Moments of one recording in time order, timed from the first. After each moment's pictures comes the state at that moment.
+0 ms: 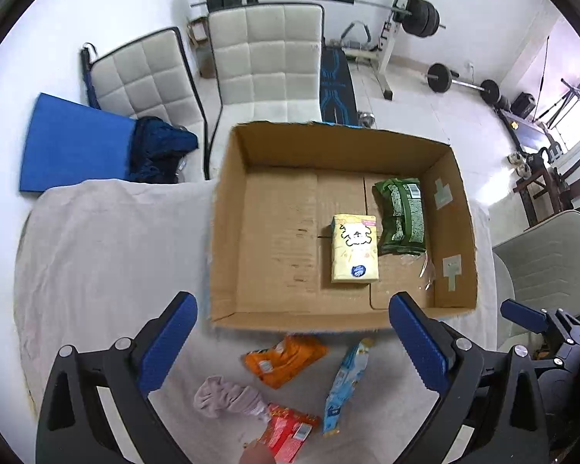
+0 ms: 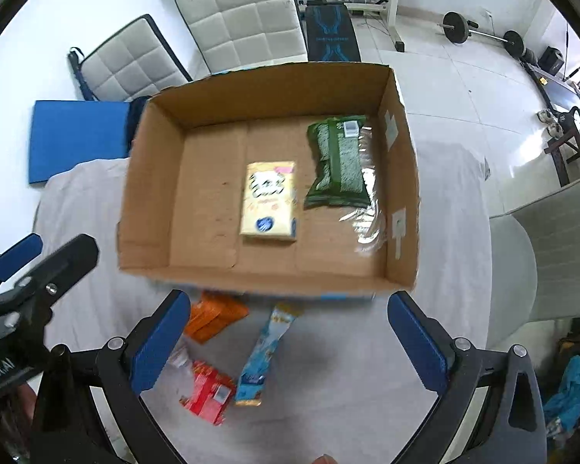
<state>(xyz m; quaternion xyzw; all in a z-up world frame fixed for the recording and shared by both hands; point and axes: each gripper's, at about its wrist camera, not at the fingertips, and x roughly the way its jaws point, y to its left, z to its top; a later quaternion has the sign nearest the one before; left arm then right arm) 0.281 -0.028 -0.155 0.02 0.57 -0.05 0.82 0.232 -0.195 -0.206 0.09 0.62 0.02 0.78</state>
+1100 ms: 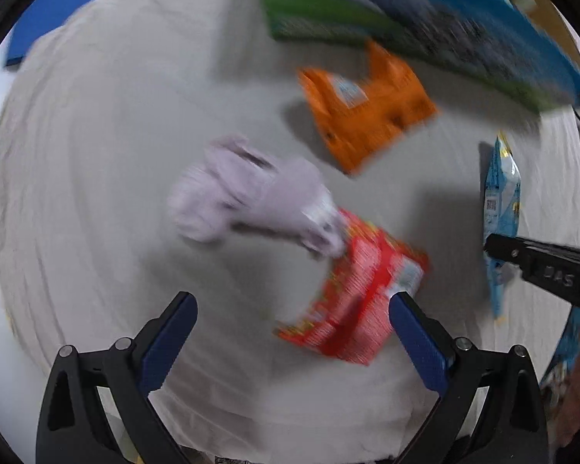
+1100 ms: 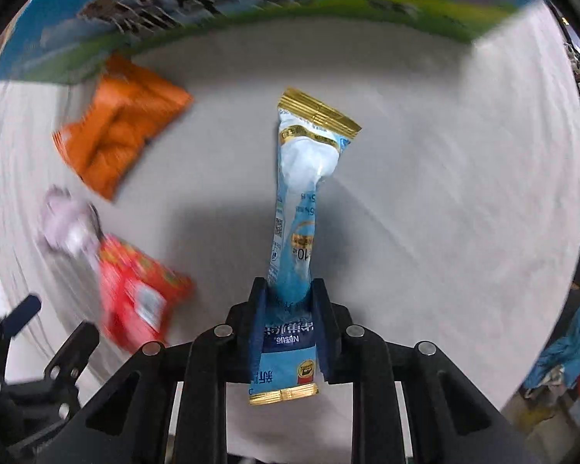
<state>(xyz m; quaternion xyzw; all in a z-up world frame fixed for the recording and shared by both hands) 0.143 0.018 -0.365 0.04 0.74 -0.02 0.68 0.117 -0.151 -0.406 0.07 0.77 0.02 0.63</state>
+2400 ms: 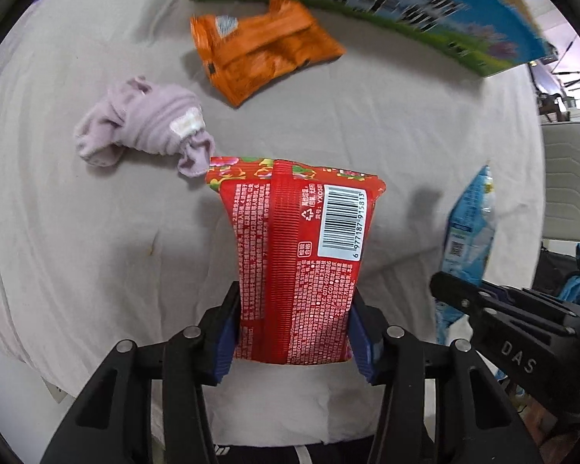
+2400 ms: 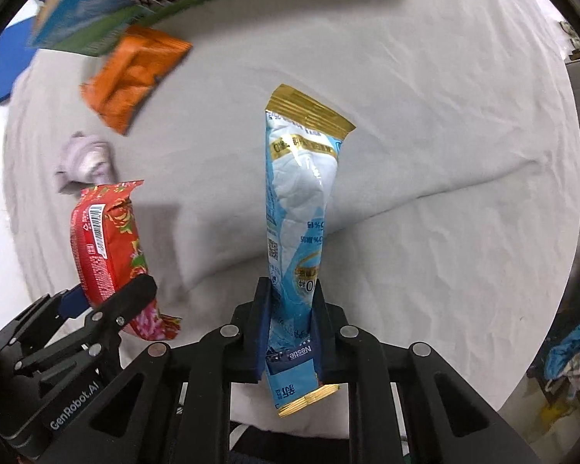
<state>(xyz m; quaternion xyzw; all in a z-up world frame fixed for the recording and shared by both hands) 0.076 -0.038 -0.358 -0.03 0.74 -0.06 0.67 0.023 -0.144 -0.378 0.12 0.77 0.05 0.63</state>
